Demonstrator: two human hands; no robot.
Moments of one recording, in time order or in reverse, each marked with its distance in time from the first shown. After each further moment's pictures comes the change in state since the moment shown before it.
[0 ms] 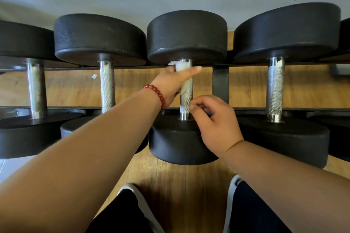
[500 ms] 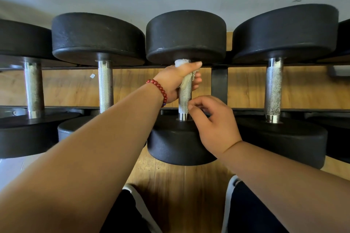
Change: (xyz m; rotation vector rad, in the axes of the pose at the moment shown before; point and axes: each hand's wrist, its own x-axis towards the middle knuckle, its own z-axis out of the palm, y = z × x) left_hand 0.004 0.012 0.011 -0.208 -0.113 -0.074; right_hand 0.000 0.003 0.001 0.019 0.014 -0.015
